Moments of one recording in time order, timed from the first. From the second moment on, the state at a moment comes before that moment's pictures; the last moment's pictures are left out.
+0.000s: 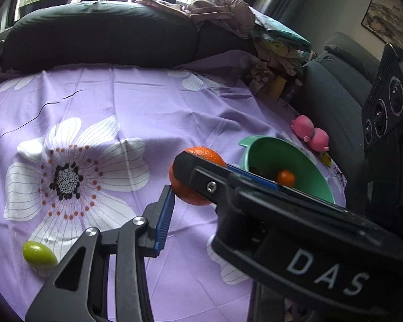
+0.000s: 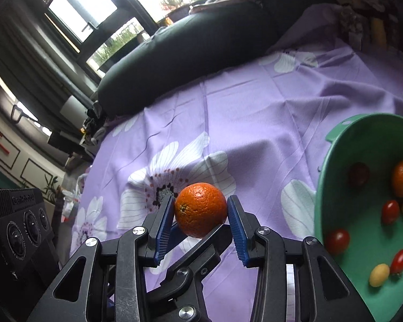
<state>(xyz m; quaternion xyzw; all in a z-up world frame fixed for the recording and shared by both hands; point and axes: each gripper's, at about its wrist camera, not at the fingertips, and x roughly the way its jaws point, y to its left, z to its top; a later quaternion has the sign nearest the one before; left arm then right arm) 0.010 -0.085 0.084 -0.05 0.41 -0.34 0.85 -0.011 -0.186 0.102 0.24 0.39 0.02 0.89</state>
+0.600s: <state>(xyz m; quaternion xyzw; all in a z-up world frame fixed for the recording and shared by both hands) -0.023 -0.190 0.082 -0.02 0.41 -0.47 0.78 -0.074 -0.278 0.111 0.28 0.36 -0.13 0.88</state>
